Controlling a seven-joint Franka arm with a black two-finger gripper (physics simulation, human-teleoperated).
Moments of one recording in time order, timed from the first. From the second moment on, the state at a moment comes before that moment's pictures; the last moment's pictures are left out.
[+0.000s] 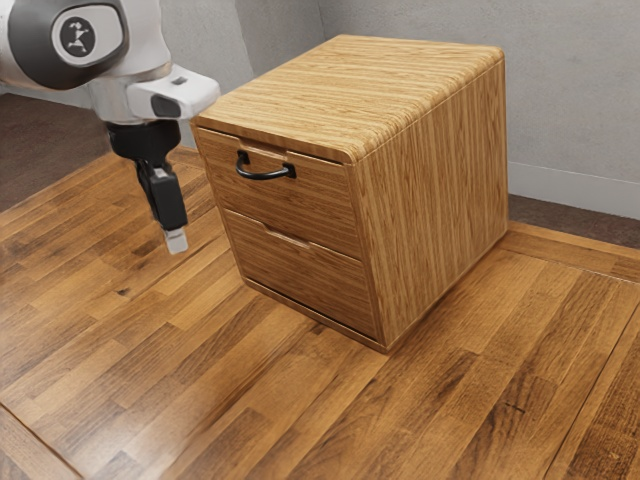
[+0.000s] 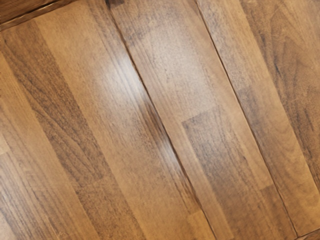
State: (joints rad) arm 0.01 0.00 0.11 -1.37 0.07 1.28 0.59
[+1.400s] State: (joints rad) arm 0.06 -0.12 0.12 -1.69 -0.15 2.06 2.00
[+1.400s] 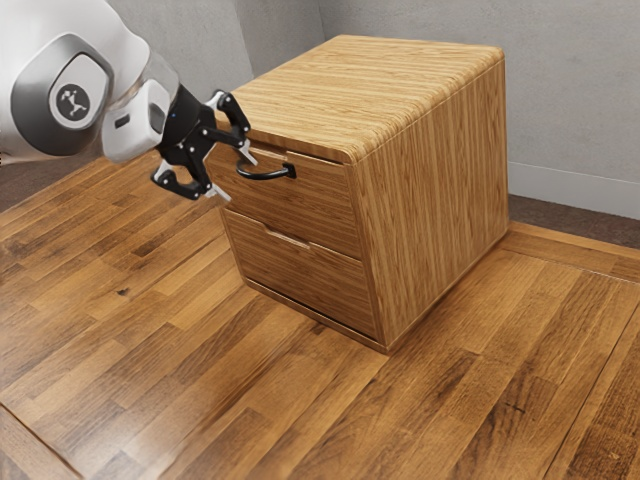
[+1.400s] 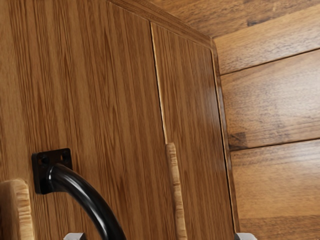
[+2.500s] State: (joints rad) arm 0.06 -0.33 0.15 -1.98 -0.23 2.19 2.19
